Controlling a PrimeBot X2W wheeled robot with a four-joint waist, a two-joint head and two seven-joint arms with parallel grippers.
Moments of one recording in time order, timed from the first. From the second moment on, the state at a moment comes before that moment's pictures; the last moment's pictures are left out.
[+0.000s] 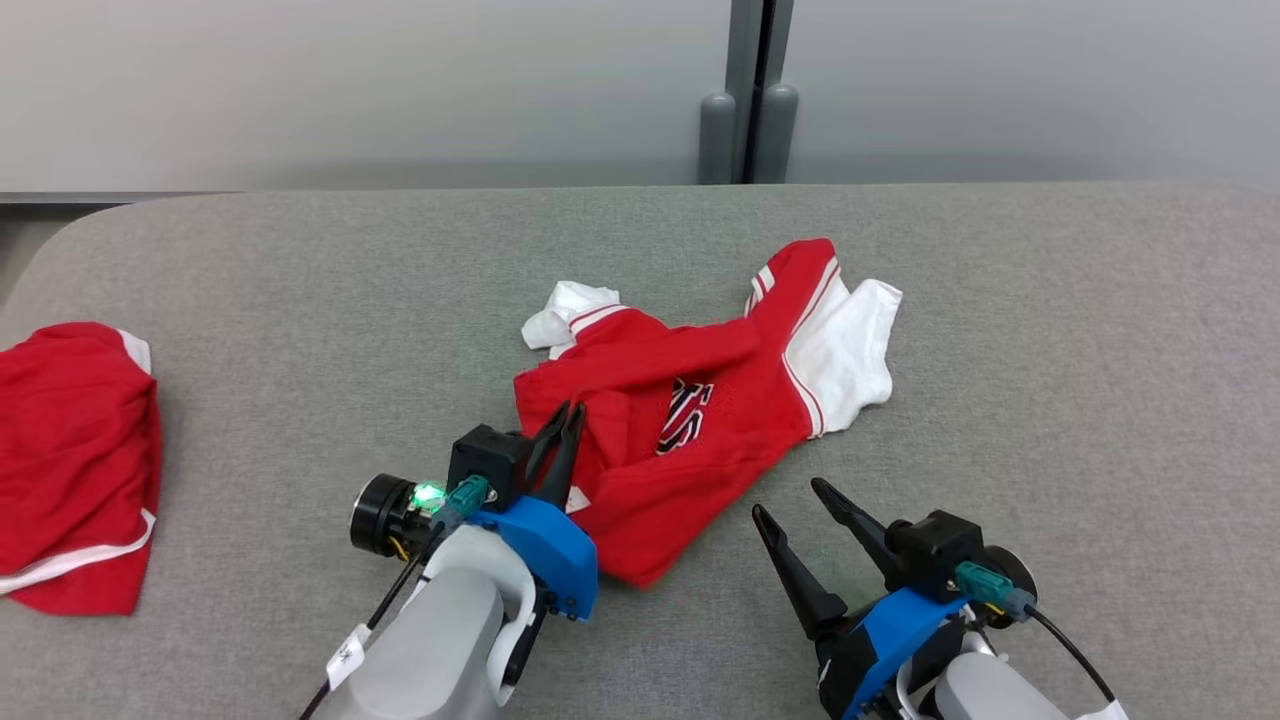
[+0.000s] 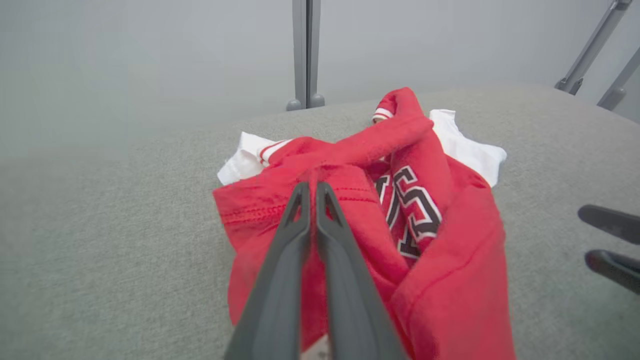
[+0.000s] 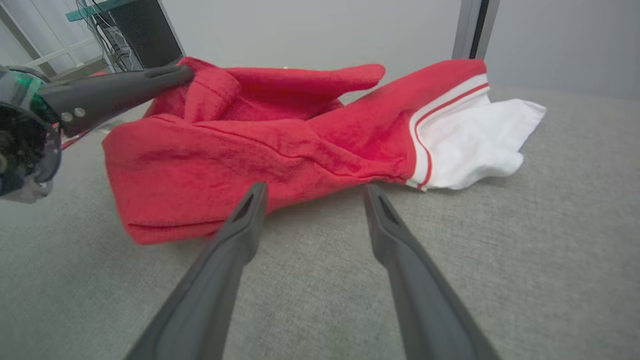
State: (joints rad) left arm -0.53 0.05 -0.62 0.84 -0.41 -0.03 -0.26; right arm -0.32 -0.12 0.48 0.56 0.33 0.13 -0.26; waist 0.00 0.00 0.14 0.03
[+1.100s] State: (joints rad) left arm -0.33 0.05 -0.22 0.53 -0.39 0.06 -0.26; right arm -0.53 -0.12 -0.07 0.79 0.18 0.13 -0.26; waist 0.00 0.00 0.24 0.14
